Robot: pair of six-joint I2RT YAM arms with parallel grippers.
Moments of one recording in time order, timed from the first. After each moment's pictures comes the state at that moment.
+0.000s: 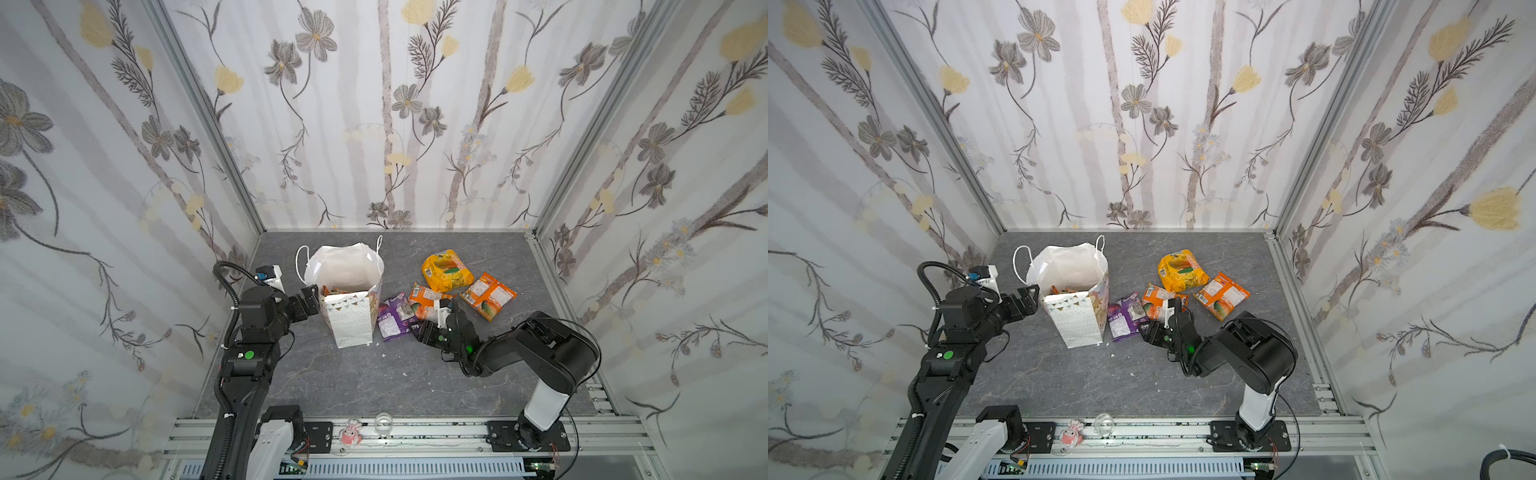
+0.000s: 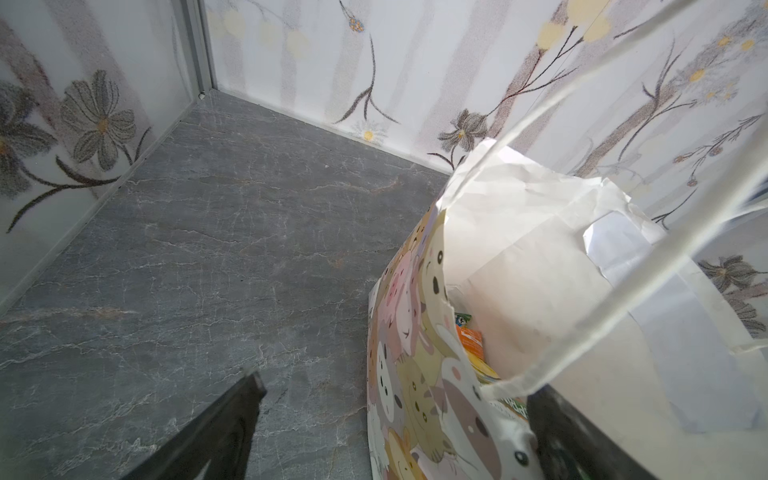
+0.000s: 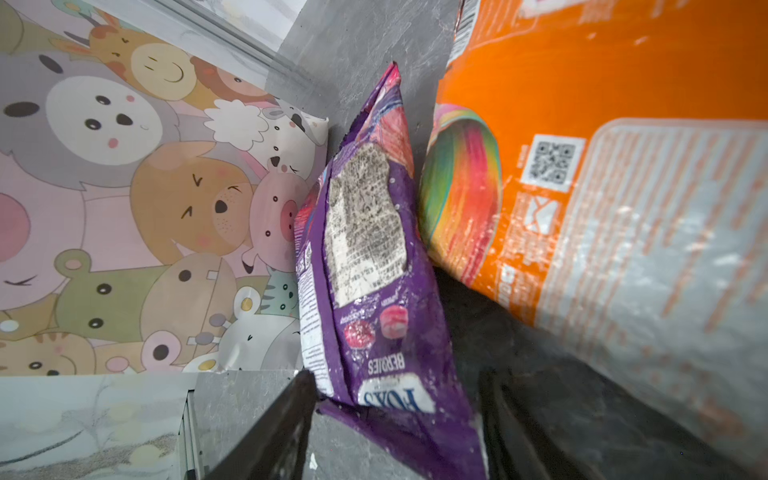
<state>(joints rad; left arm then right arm) 0.00 0.74 0.76 -0.46 0.15 -0.34 0.70 1.78 0.45 0.87 -0.21 0.94</state>
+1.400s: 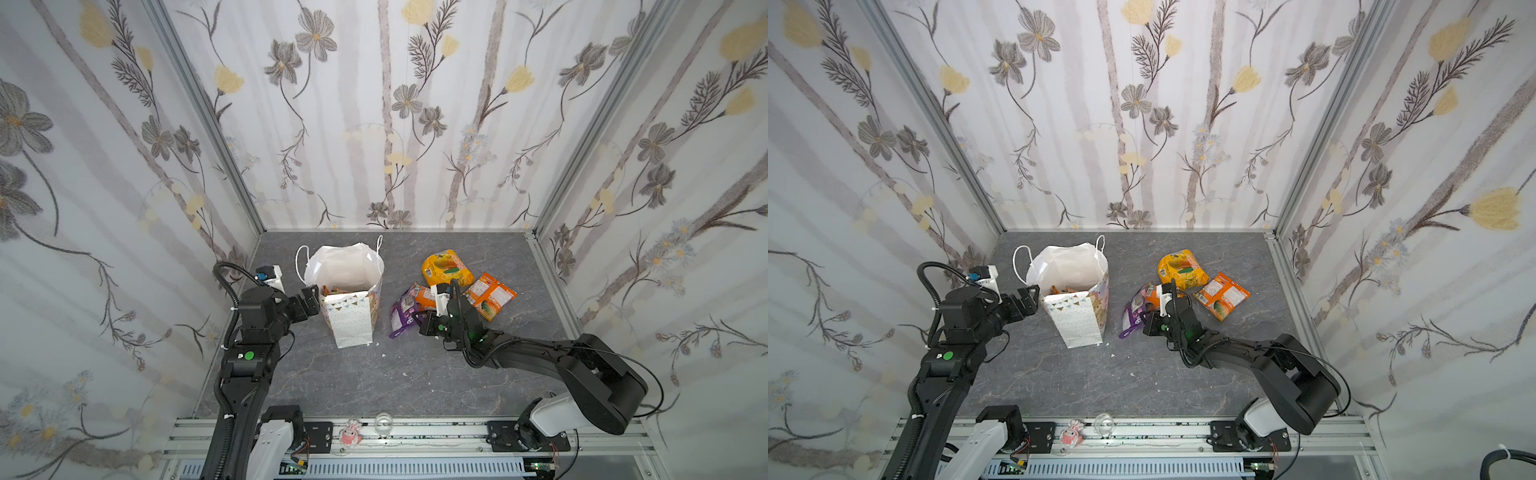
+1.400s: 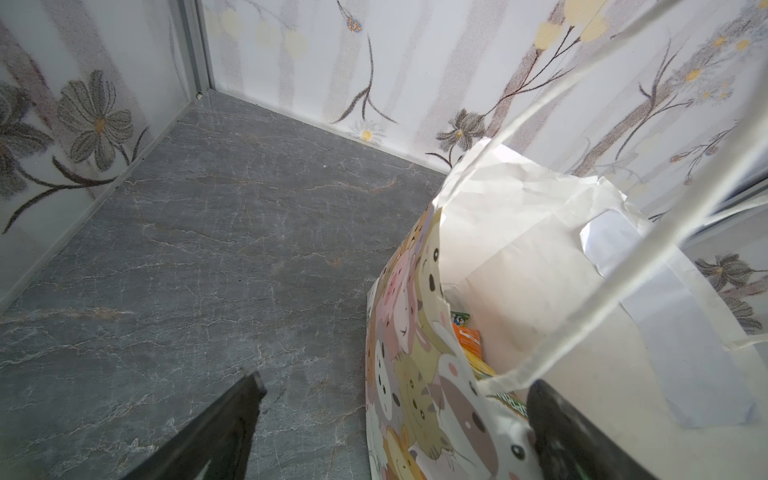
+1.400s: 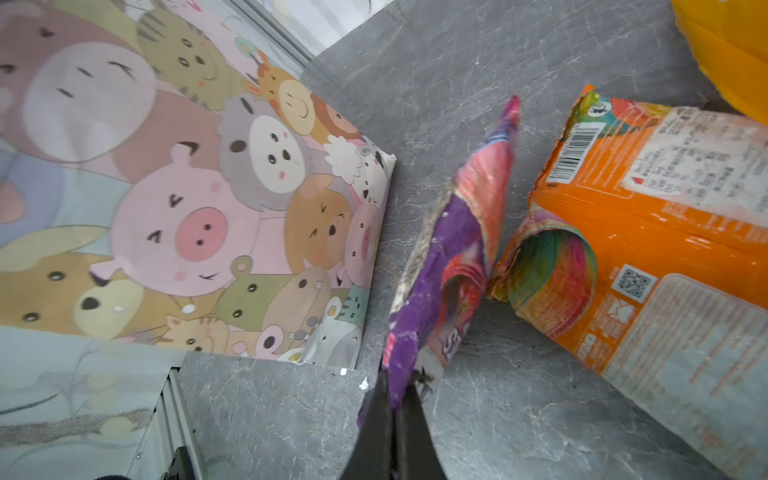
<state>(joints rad) 0.01 0.74 0.76 -0.46 0.16 -0.34 0.73 1.45 0.59 0.42 -0.17 0.73</state>
